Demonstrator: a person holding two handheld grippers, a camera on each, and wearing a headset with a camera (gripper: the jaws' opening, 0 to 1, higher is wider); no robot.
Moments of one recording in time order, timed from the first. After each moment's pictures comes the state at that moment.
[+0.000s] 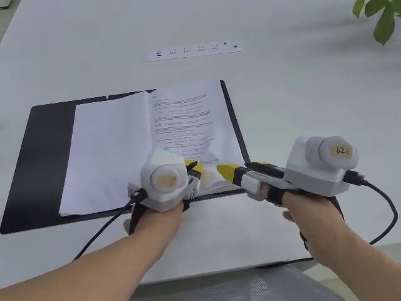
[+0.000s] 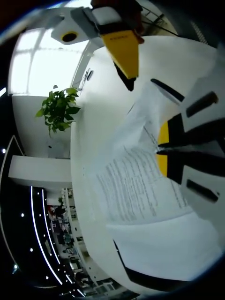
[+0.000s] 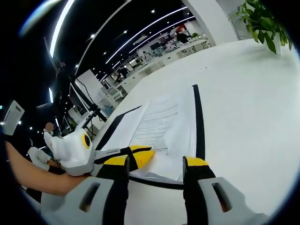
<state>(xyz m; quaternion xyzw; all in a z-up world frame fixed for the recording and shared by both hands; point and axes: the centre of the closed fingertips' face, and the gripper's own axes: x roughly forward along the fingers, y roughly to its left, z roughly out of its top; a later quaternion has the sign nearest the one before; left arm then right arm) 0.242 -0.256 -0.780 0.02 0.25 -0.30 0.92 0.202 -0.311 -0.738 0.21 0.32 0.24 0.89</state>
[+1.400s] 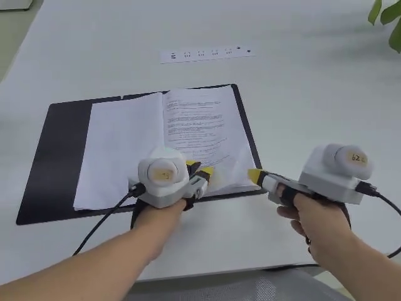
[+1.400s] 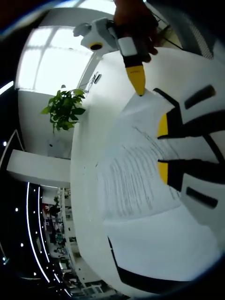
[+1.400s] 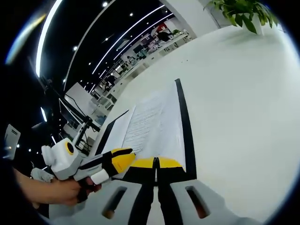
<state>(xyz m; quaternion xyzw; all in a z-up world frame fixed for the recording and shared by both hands) 0.232 -0.239 -0.759 -0.02 0.27 -0.32 0.91 0.201 -0.323 -0.743 0.28 0.33 0.18 0.88</state>
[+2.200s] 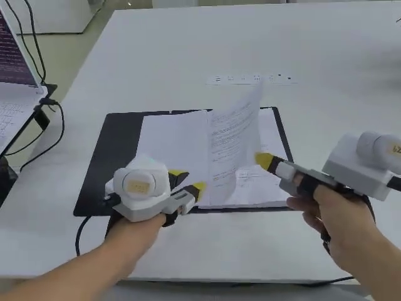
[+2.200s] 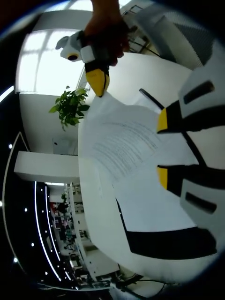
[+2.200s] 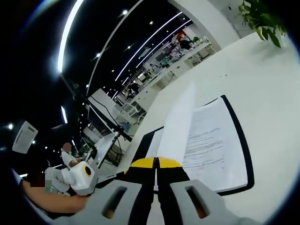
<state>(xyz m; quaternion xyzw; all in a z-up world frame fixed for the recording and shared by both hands) 0.194 -0.124 -0.706 0.01 0.24 -0.30 0.92 0.198 -0.228 -0.640 0.31 0.26 0.27 0.87</state>
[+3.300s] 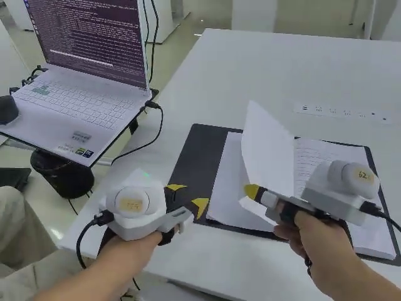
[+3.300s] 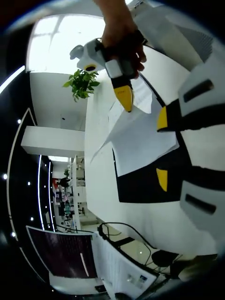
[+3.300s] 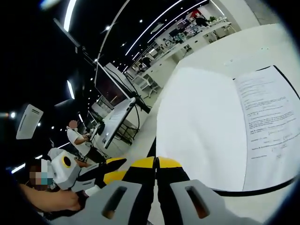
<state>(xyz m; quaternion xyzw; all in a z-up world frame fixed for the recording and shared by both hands) 0.160 0.043 -0.687 -0.02 0.22 -0.20 0.95 0.191 -0.040 -0.687 0.26 0.35 0.35 0.83</state>
